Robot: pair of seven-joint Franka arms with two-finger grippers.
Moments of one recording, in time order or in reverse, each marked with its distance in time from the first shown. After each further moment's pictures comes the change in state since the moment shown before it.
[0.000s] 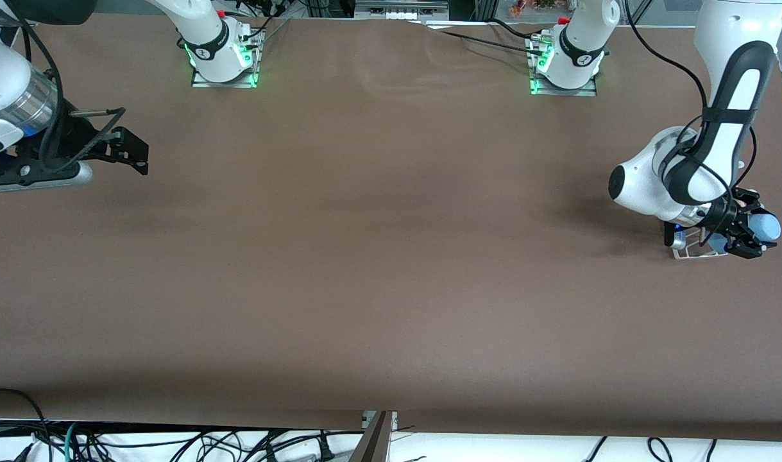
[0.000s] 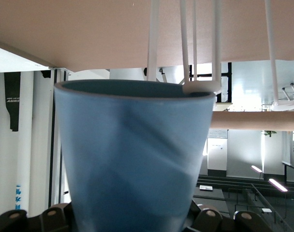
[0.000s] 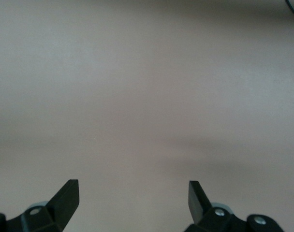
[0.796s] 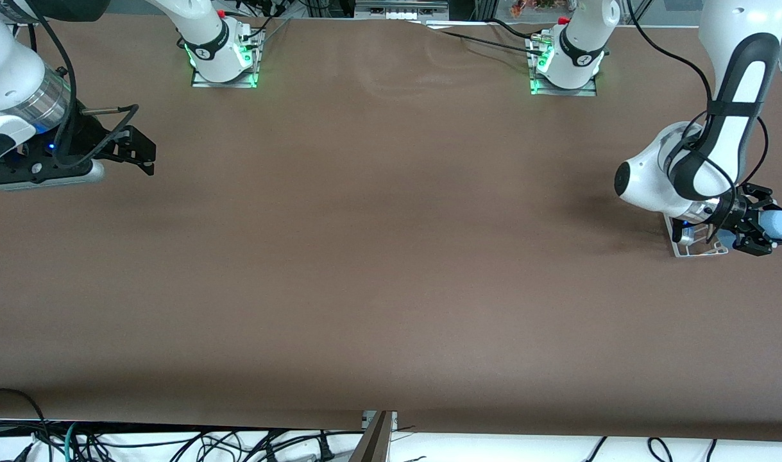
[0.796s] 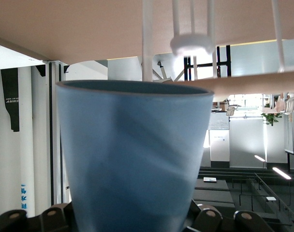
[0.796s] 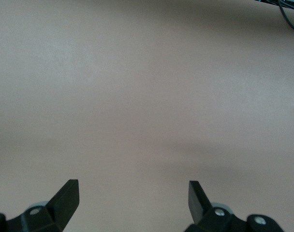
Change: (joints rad) left arm 0.005 -0.034 0.012 0.002 0.005 0.003 0.084; right arm 0.011 0.000 0.008 0.002 -0.027 0.013 0.001
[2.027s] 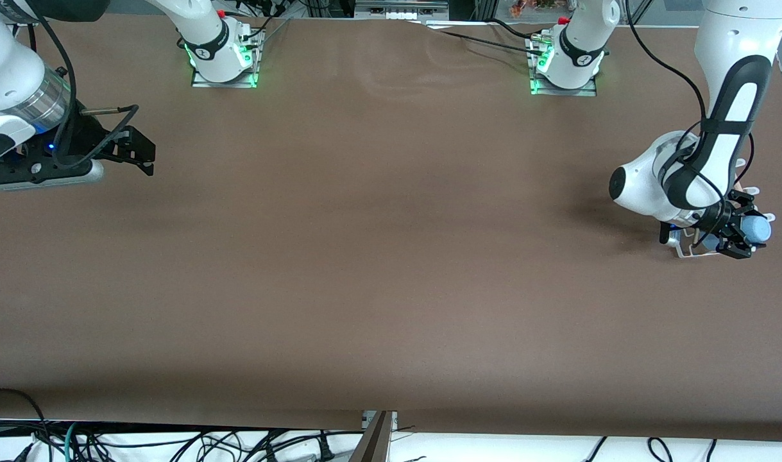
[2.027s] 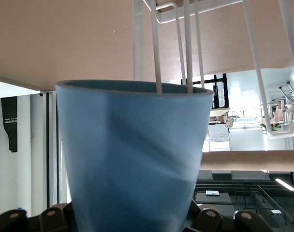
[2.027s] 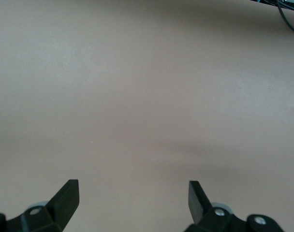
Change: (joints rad) left arm 0.008 0.082 0.010 0.006 -0.006 0.043 -0.047; right arm 0.000 0.000 0.000 0.000 -0.003 0.001 0.000
